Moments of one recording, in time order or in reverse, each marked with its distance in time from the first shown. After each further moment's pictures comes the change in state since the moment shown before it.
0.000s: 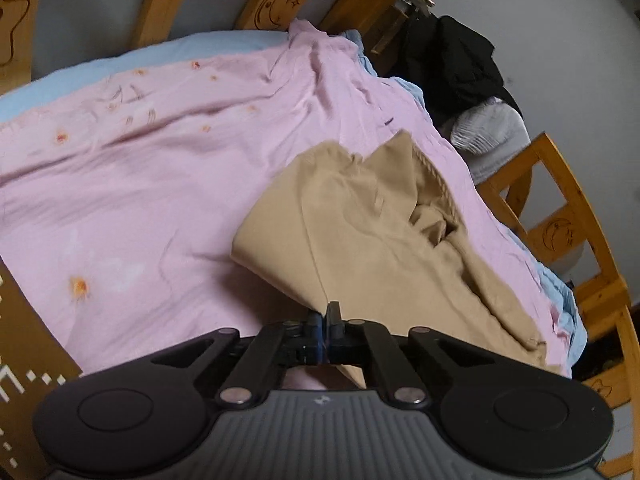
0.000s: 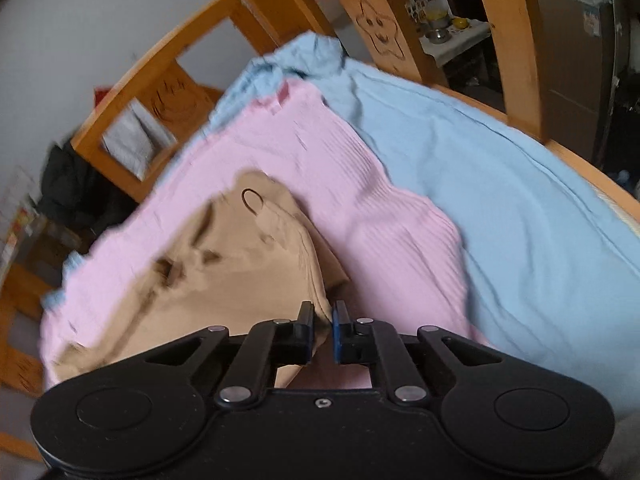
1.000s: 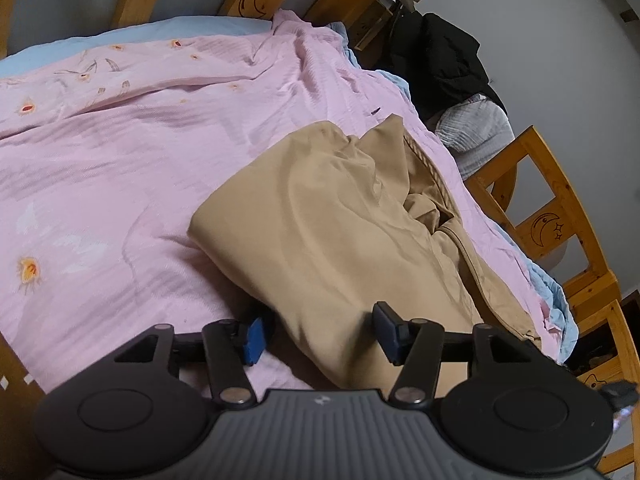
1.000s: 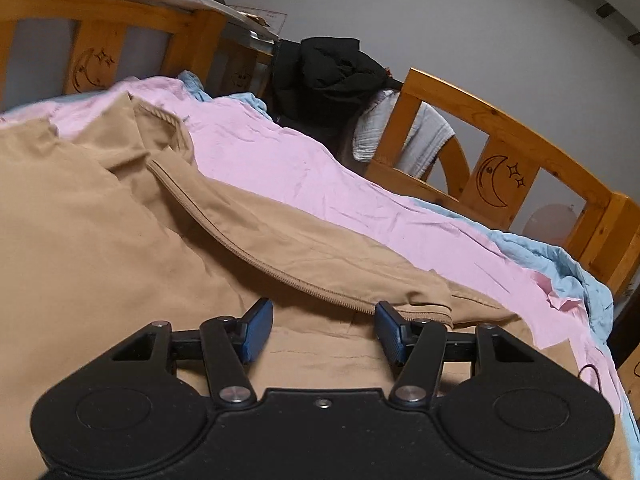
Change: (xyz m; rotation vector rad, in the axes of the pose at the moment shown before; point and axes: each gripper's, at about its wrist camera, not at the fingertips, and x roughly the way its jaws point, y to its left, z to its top) left arm 0.023 0.006 -0.014 0.010 -0.006 -0.067; right arm 0.146 0.224 -0.145 -1.155 -0.371 0.149
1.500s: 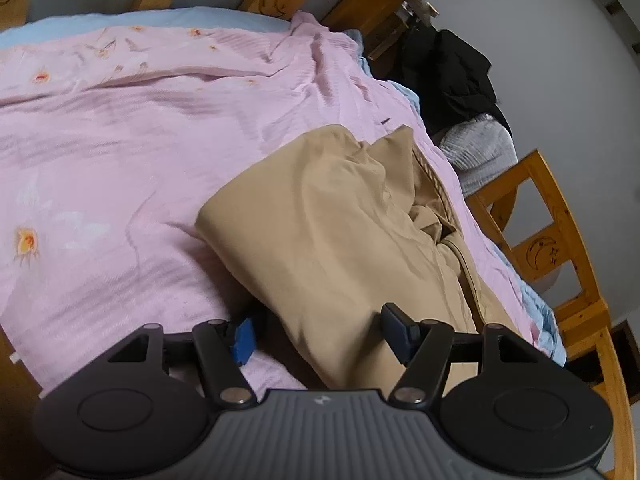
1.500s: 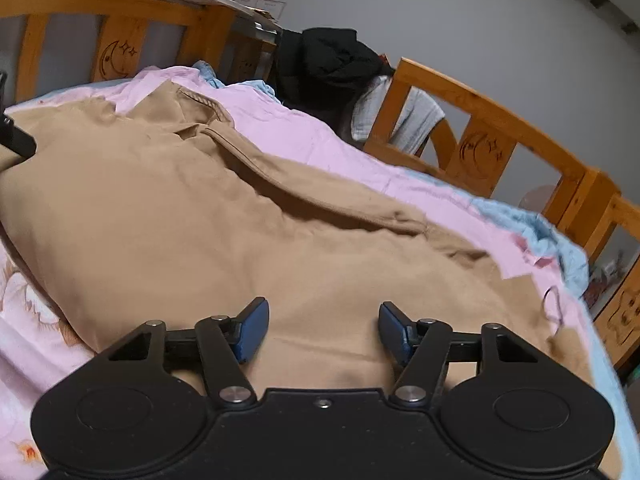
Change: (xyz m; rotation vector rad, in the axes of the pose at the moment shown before) left arm 0.003 0.011 -0.005 -0.100 -0.025 -0.027; right arm -0.081 0.015 -0.046 0.021 0.046 -0.010
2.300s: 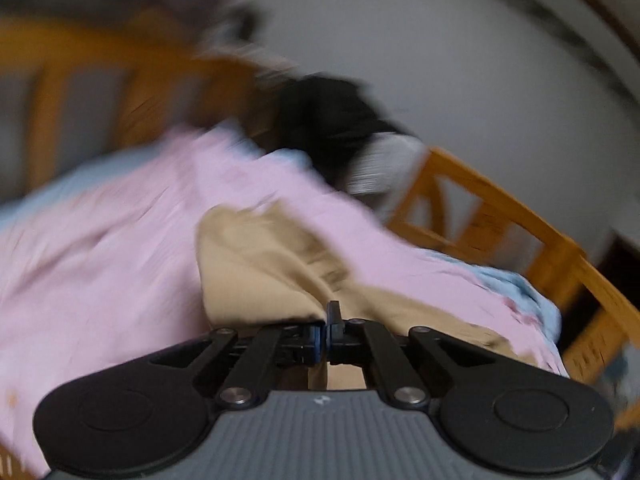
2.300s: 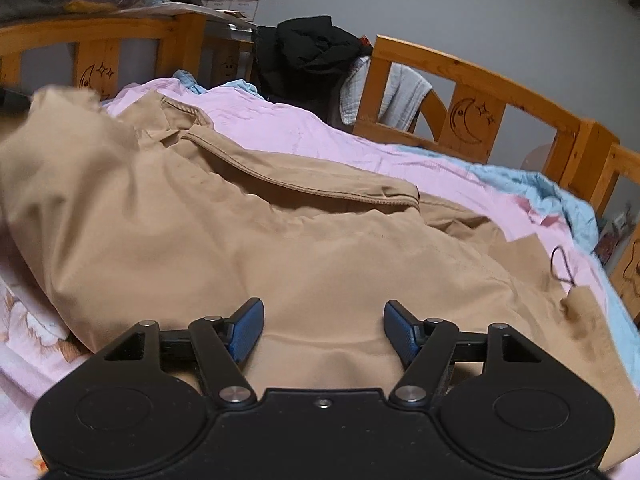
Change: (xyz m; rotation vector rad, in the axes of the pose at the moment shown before) left arm -0.044 -0.114 -0.011 0.514 -0.215 -0.105; right arm 0.004 -0.018 -0.003 0.138 0.032 0.038
